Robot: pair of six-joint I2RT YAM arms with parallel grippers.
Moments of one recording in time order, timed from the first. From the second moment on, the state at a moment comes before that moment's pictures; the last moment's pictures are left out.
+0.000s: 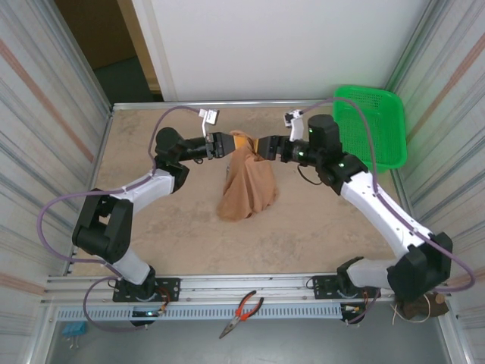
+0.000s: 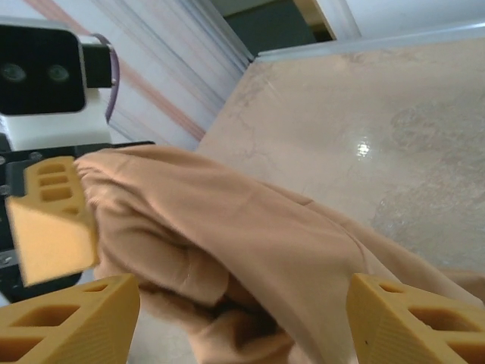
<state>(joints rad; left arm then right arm) -0.42 1.60 0.97 1.00 1.07 -1.15 0.49 1.30 1.17 -0.26 -0.44 0.51</state>
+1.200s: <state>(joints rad) -0.59 1.21 0.95 0.00 0.31 -0.39 0.43 1.31 1.01 0.13 -0.85 0.75</state>
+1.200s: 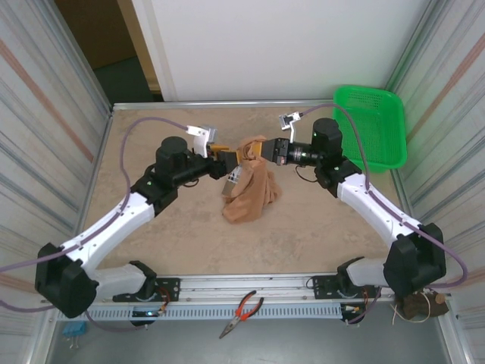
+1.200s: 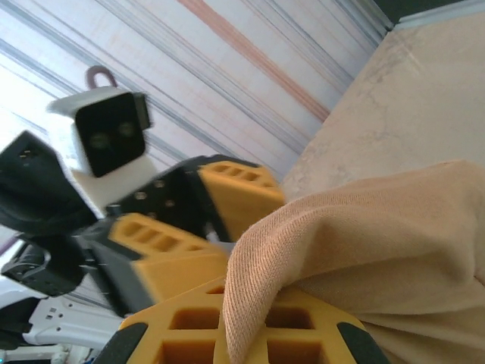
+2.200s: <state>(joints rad) -0.39 1.37 0.84 0.37 0.62 -0.63 0.39 1.33 0.93 0.28 -0.87 0.87</state>
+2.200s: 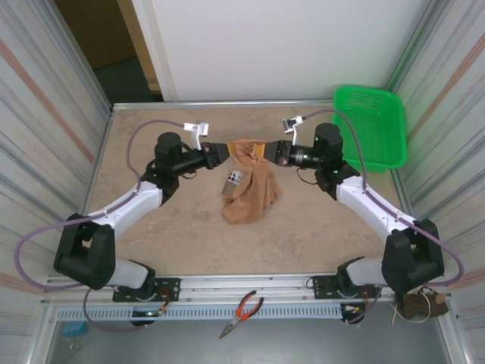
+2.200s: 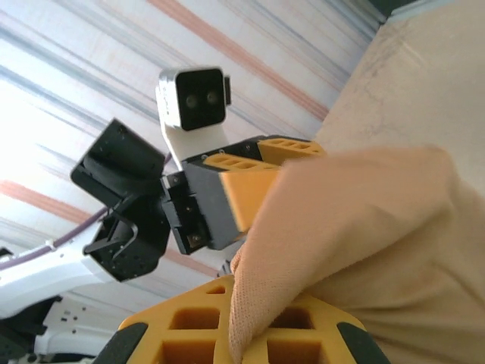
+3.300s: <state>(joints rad) -0.55 1.43 0.86 0.67 0.66 -0.86 0.42 1.33 0.93 0.38 -0.87 0.91</state>
